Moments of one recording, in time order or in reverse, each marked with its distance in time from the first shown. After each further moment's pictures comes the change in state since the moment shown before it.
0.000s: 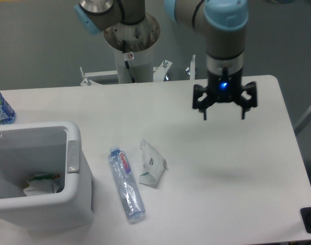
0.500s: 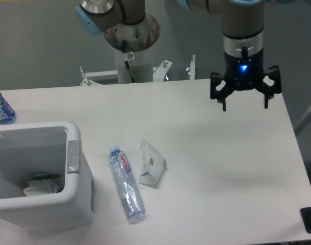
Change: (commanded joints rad) arm 0.112 0.041 0.135 -0.066 0.008 0.110
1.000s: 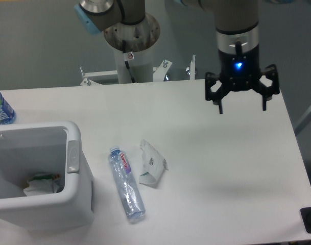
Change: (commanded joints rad) arm 0.015 -0.011 0.095 -0.015 0.003 0.018
